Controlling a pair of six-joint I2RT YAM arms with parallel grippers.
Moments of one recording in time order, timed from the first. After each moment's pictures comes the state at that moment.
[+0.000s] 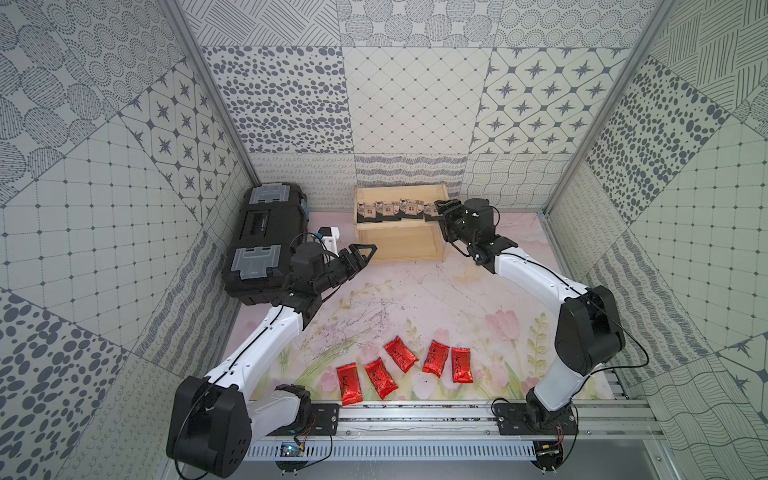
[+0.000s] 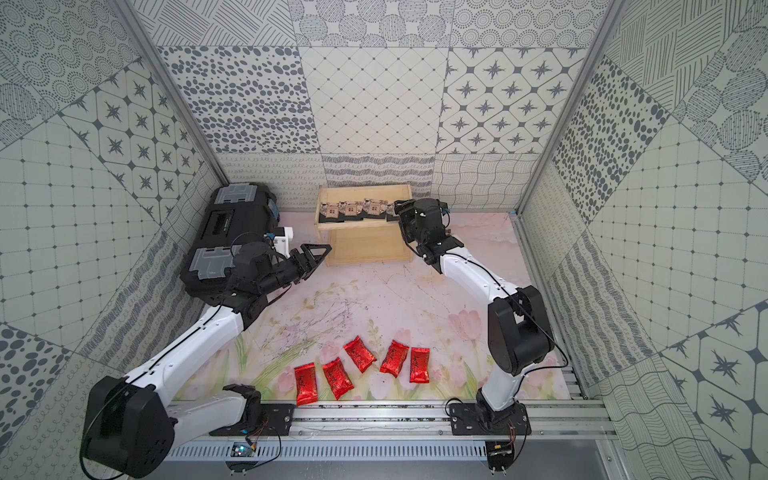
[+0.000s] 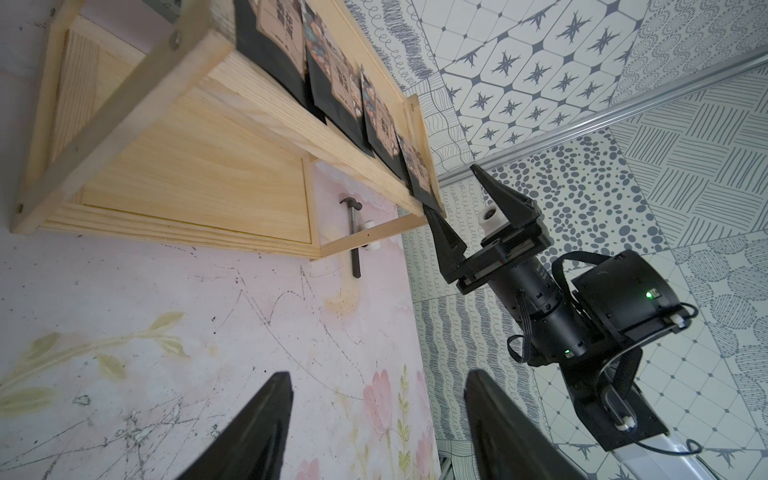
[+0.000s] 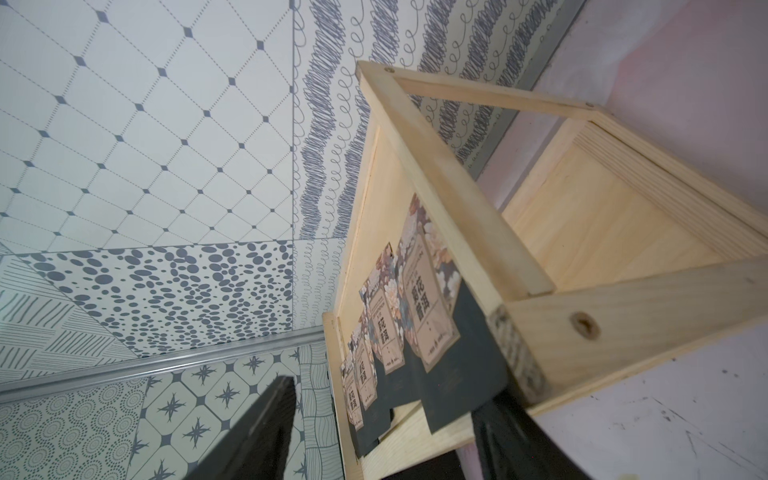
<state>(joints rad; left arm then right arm) -0.21 1.18 0.80 0.13 0.50 -0.93 0.43 1.73 1.39 0.03 -0.01 1.44</state>
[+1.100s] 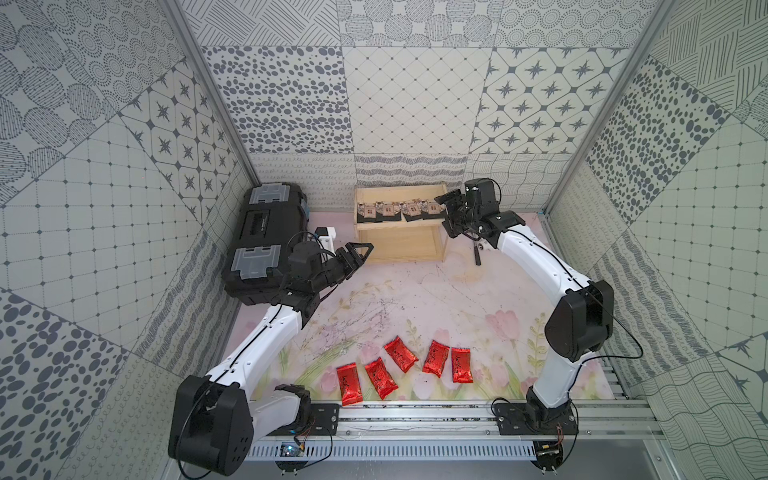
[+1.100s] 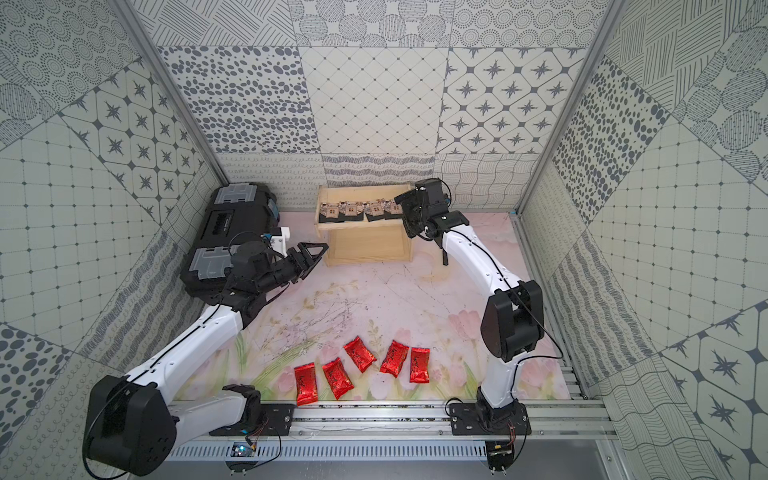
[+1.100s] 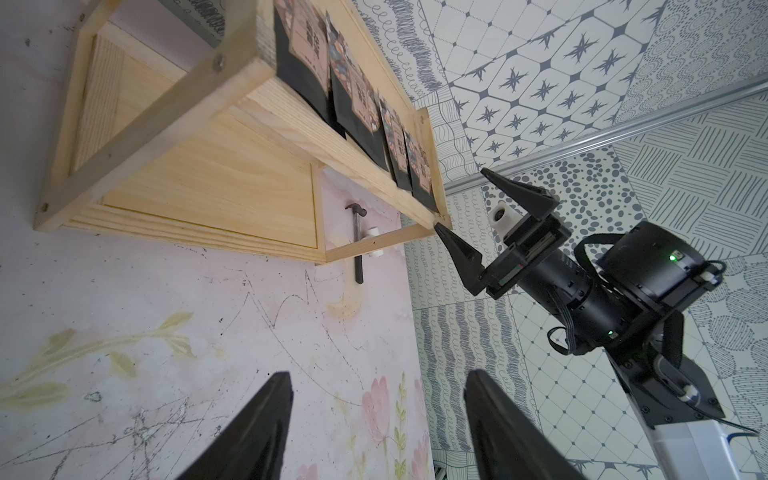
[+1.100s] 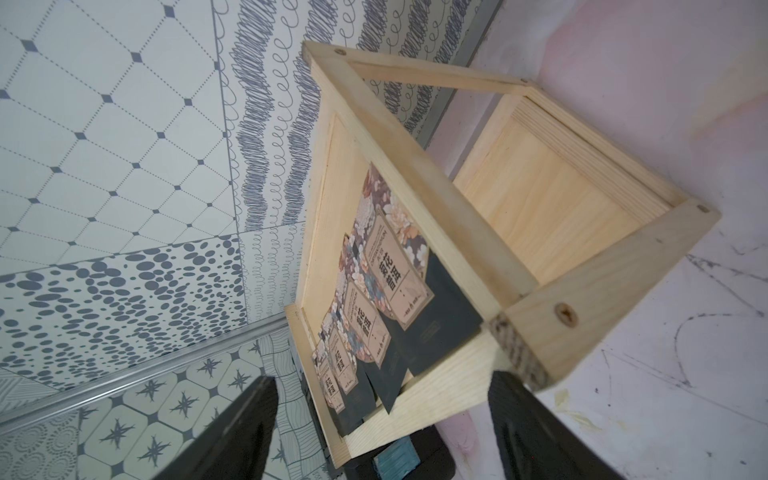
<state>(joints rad) -0.18 1.19 0.80 0.12 0.51 -0.95 0.40 1.80 1.70 -0.42 -0.09 1.37</state>
